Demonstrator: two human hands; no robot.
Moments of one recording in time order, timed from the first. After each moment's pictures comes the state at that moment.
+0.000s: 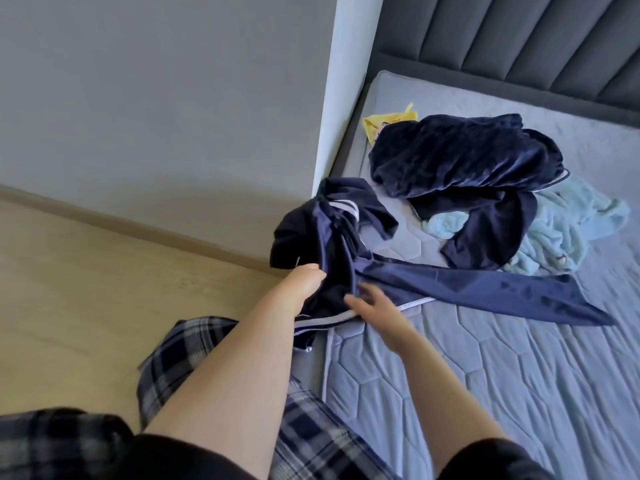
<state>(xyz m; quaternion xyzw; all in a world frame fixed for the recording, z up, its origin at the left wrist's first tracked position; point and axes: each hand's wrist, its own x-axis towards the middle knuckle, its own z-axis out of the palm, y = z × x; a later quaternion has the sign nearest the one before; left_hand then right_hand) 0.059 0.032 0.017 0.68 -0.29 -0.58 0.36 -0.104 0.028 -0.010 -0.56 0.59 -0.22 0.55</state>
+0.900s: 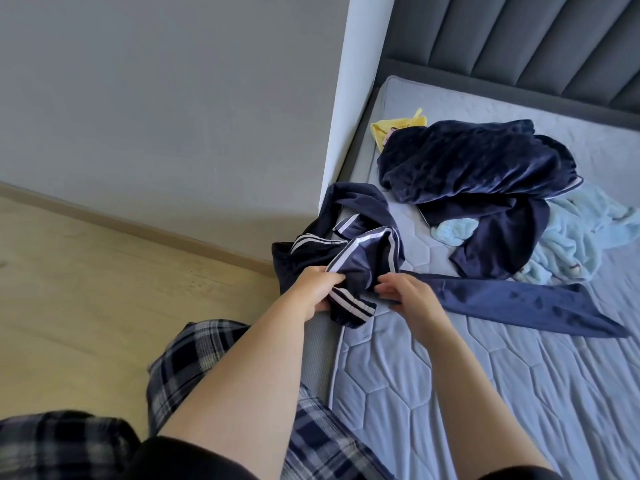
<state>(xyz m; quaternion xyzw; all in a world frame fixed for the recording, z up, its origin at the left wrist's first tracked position) 0.054 0.031 0.018 0.60 -0.24 -0.62 0.44 -0.120 0.011 0.034 -0.50 0.60 -0.31 0.54</state>
